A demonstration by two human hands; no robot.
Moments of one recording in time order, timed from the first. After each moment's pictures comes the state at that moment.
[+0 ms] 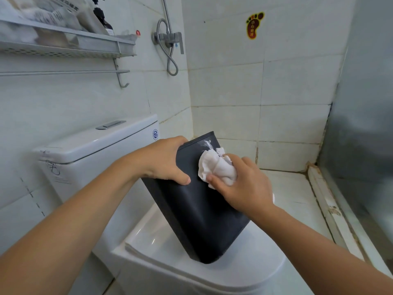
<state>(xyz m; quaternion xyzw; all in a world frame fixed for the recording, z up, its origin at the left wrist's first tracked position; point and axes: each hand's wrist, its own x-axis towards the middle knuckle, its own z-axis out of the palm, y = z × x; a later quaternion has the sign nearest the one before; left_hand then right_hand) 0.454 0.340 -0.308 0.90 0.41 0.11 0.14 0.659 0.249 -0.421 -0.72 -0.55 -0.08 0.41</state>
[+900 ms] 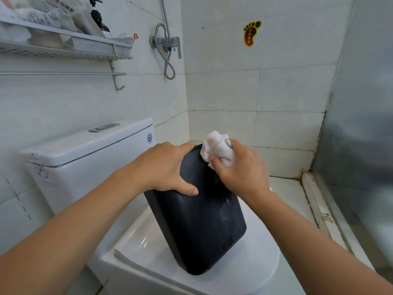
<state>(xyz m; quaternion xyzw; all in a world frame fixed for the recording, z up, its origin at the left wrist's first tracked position) 0.474 0.332 -0.317 0.92 0.38 0.11 -0.04 0.677 0.265 -0.381 -0.69 -0.56 -0.11 0.44</state>
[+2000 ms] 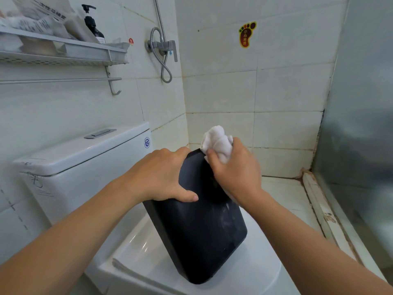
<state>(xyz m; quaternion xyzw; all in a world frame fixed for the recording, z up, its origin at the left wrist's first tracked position) 0.477 0.320 -0.315 0.91 0.40 0.09 -0.07 0.668 0.275 -0.372 -0.71 -0.49 -0.07 0.50</state>
